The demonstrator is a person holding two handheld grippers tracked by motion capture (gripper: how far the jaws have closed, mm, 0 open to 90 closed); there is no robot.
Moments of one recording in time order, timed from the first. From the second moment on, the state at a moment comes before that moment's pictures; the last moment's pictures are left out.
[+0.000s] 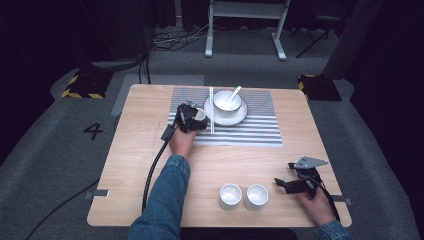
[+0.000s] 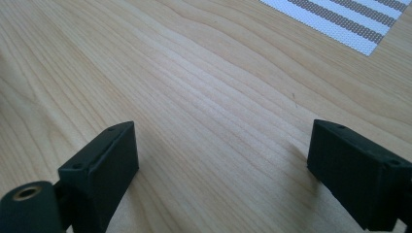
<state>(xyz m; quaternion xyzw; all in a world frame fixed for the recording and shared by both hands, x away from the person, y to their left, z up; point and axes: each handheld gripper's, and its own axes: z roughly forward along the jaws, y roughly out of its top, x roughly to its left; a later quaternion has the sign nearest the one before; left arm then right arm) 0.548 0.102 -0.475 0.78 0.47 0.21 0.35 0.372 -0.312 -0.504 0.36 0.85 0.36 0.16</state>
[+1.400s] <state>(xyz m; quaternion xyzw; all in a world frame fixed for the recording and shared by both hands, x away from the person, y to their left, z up) 0.445 0.147 -0.392 0.79 0.39 0.22 0.42 0.372 -0.312 -0.504 0.36 0.85 0.36 0.16</state>
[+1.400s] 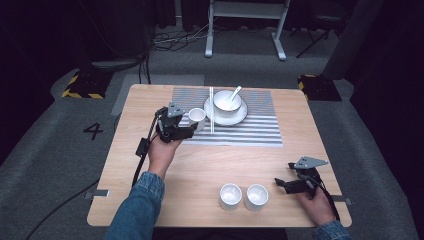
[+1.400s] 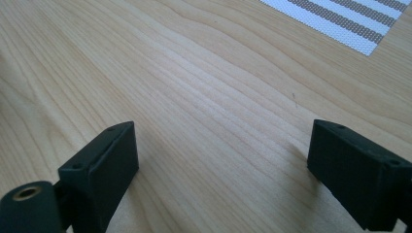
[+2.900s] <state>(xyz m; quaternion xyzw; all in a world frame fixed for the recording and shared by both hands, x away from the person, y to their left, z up) 0.334 0.213 -0.410 0.81 0.37 0.18 0.41 0.372 -0.312 -0.504 0.36 0.85 0.36 0.16</state>
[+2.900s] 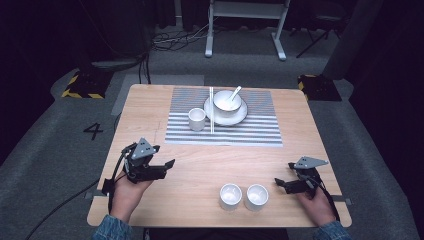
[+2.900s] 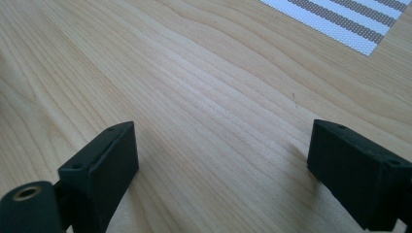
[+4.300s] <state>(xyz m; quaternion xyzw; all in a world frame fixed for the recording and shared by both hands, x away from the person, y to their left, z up) 0.303 0.238 -0.494 0.84 0.42 0.16 0.30 0.372 -0.312 -0.504 0.36 0.85 0.36 0.16</state>
